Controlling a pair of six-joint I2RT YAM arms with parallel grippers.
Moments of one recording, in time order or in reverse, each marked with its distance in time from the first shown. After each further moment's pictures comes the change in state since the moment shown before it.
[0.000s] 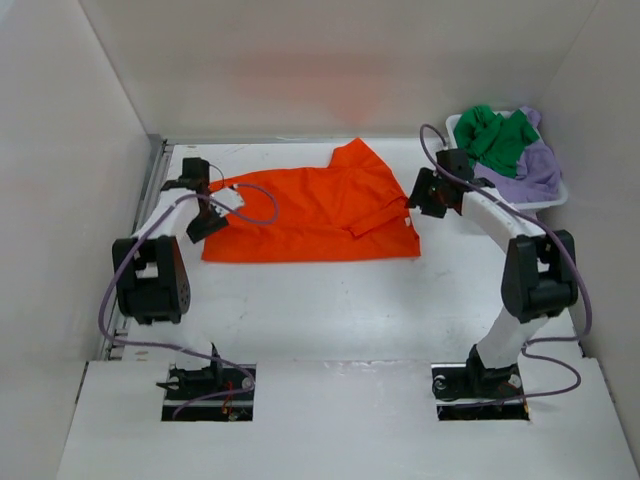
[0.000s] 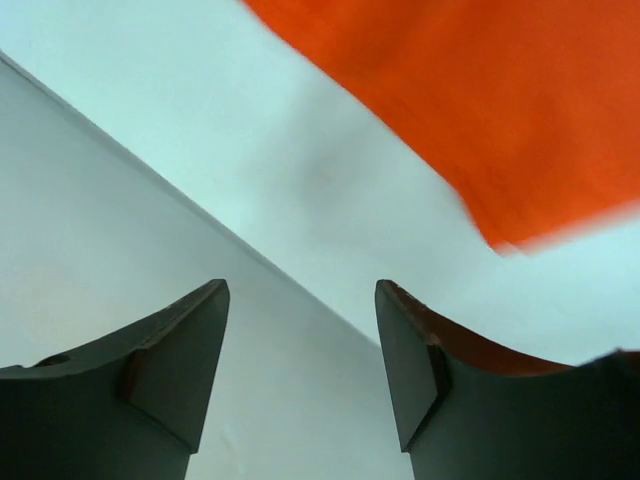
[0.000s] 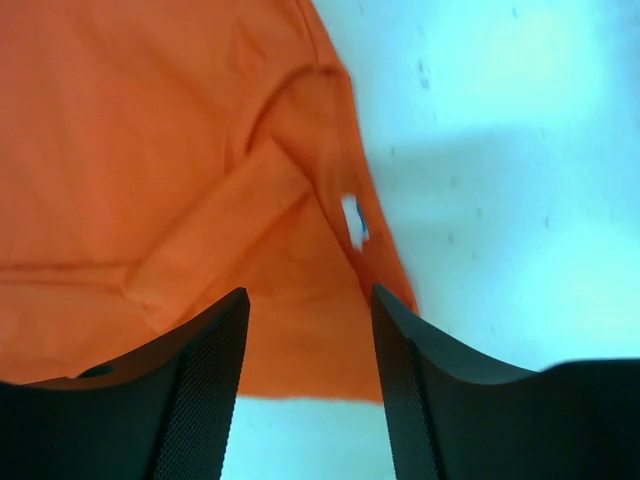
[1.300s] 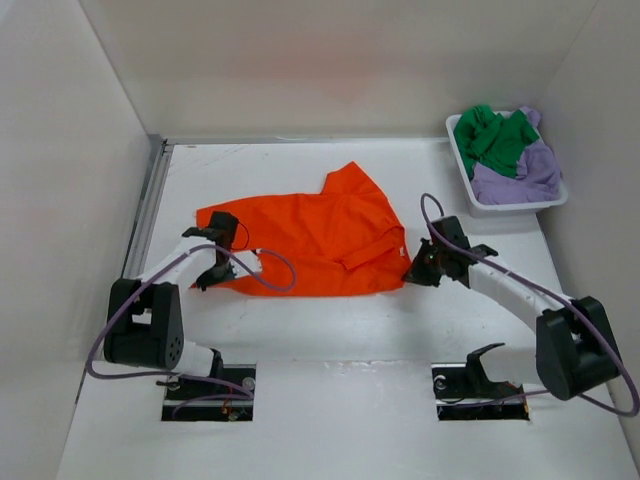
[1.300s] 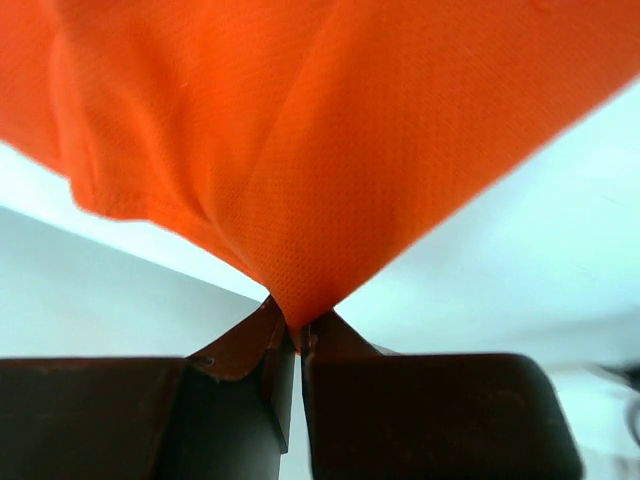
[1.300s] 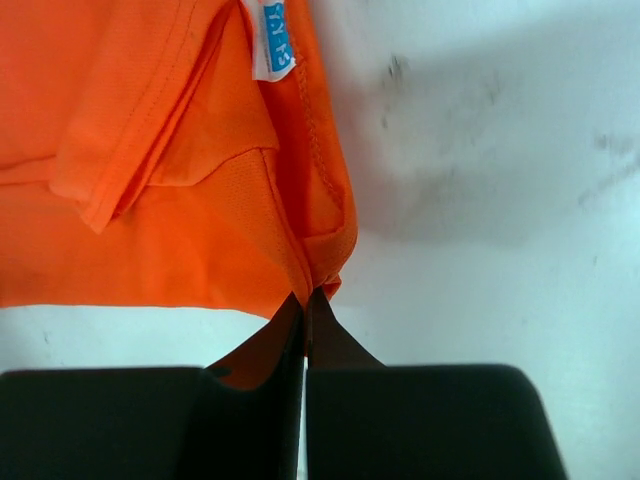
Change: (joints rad) left arm -0.181 -0.327 -0.483 -0.053 -0.080 0.051; right arm 0.167 -0.449 -0.607 0.023 -0.063 0.285
